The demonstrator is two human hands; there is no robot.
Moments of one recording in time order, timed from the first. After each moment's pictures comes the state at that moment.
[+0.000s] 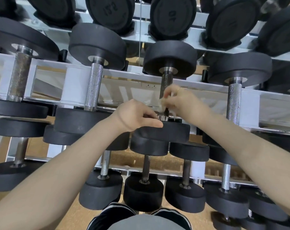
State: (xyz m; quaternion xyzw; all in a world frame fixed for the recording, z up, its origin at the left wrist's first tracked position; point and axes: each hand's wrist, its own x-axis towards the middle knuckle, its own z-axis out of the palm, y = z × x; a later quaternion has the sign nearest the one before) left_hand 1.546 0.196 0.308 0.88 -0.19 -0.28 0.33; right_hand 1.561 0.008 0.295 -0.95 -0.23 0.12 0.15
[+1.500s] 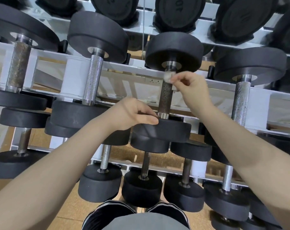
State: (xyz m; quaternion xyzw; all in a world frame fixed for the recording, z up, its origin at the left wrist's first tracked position) left_hand 1.544 0.202 0.299 0.83 -0.14 -0.32 0.45; right_hand 1.579 0.010 0.283 -0.85 0.06 0.04 0.52
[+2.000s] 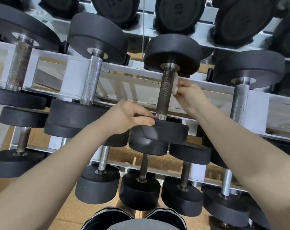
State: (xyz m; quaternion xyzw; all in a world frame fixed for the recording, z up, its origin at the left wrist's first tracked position) left_hand 1.534 0.203 0.288 0.83 -0.13 -0.25 0.49; right_hand 1.592 0.006 0.262 -0.57 0.25 0.17 0.76
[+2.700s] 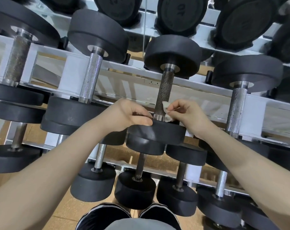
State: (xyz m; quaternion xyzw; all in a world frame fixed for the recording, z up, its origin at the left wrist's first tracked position) left_hand 1.537 0.202 0.290 0.83 -0.12 -0.27 0.48; right_hand 1.539 -0.010 0.275 -0.81 0.05 0.24 0.53
